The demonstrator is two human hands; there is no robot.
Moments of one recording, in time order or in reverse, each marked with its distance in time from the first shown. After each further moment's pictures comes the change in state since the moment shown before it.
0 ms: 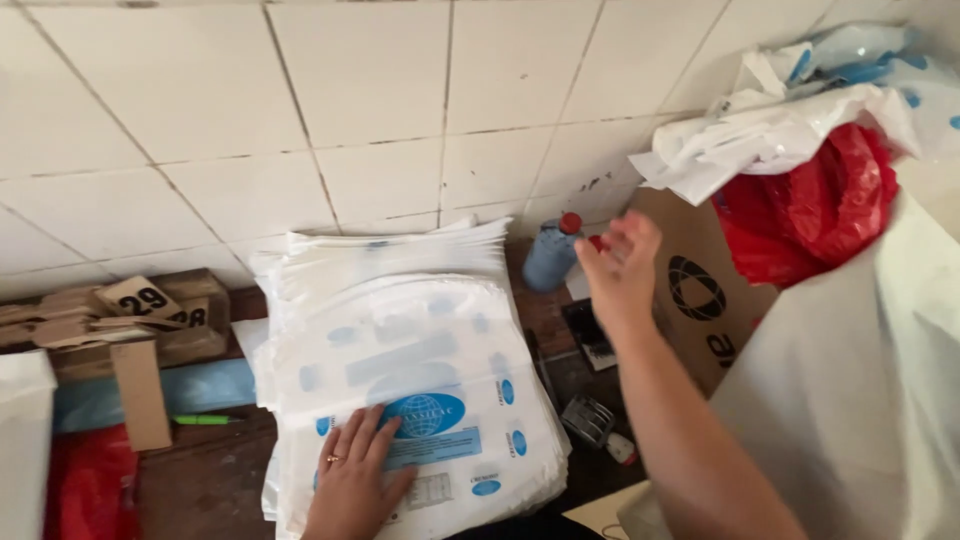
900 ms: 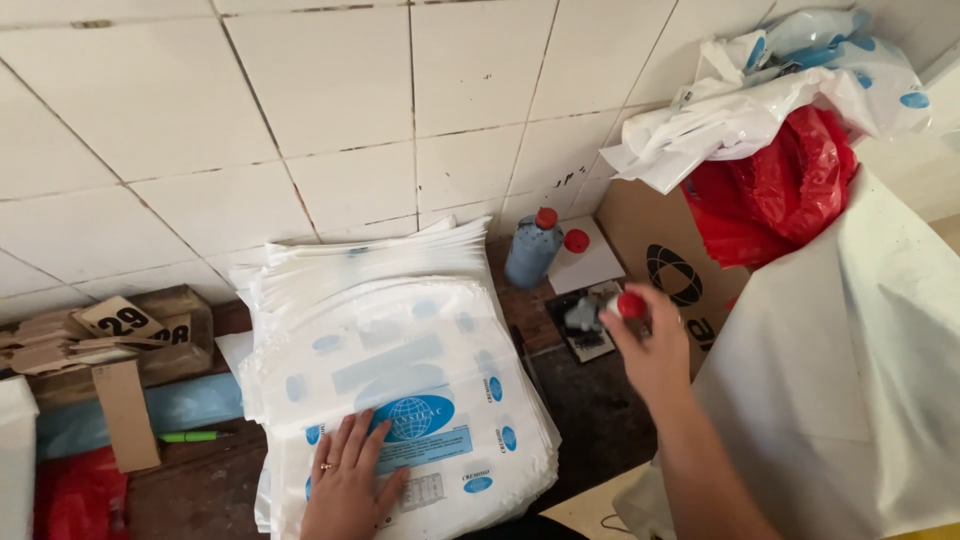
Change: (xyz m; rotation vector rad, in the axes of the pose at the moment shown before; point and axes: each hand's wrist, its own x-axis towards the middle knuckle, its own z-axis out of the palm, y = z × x) left_hand -0.004 -0.003 0.012 0.053 0.163 0.087; right_hand -0.051 0.084 -0.085 -0.478 -0.041 -0.100
